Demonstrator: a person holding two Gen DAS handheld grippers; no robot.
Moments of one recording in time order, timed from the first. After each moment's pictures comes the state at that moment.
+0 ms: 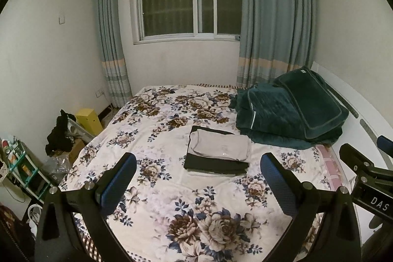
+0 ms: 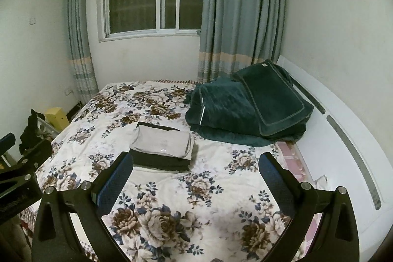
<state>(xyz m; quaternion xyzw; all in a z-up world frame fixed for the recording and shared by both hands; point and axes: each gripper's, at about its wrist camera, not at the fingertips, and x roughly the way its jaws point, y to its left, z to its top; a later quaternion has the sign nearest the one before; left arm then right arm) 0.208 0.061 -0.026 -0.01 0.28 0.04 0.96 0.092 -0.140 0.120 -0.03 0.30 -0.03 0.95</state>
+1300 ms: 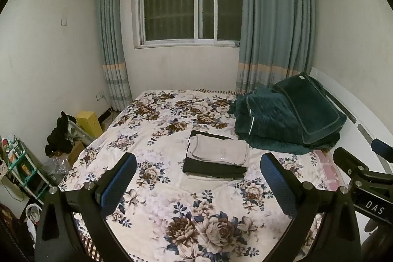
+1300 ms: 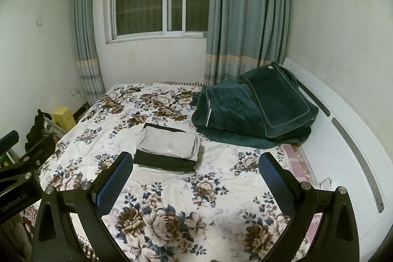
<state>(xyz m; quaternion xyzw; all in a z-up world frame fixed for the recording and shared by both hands) 0.215 0.068 -0.006 -0.01 0.27 0.03 0.96 0.096 -0.133 0.122 -0.03 0.30 -0.01 0.95</state>
